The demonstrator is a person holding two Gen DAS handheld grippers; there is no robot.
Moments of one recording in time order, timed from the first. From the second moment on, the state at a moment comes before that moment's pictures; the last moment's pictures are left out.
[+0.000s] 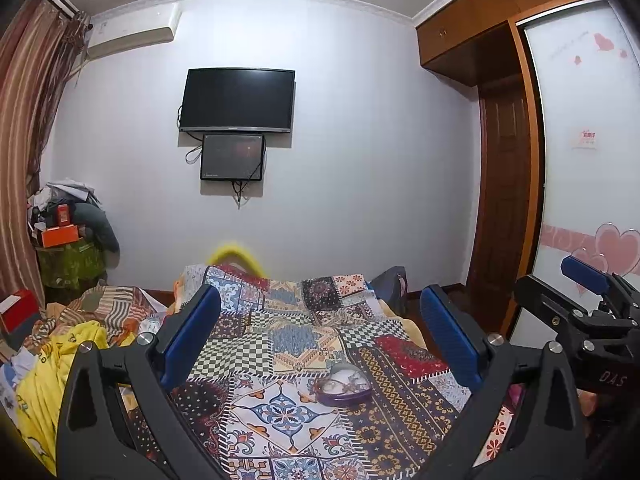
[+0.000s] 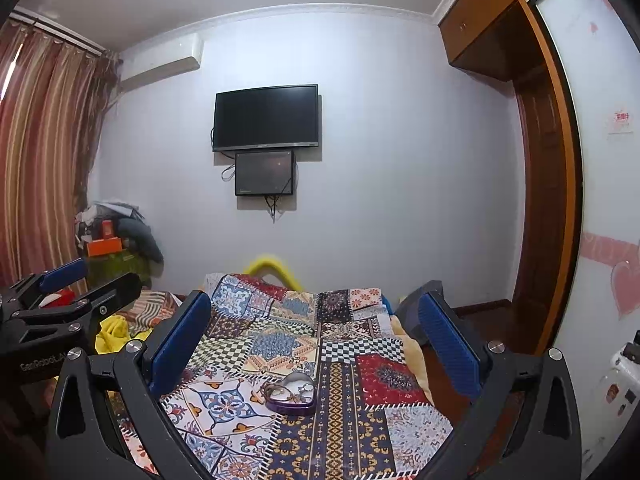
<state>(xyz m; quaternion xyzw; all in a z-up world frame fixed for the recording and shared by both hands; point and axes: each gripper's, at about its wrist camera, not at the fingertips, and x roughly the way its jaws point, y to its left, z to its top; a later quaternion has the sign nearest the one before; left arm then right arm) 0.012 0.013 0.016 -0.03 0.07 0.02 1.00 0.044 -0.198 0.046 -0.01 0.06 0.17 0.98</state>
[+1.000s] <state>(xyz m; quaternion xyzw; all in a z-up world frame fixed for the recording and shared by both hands) 0.015 0.018 0.013 -0.04 0.08 0.02 1.00 0.044 -0.198 0.048 -0.01 0.07 0.17 0.98</state>
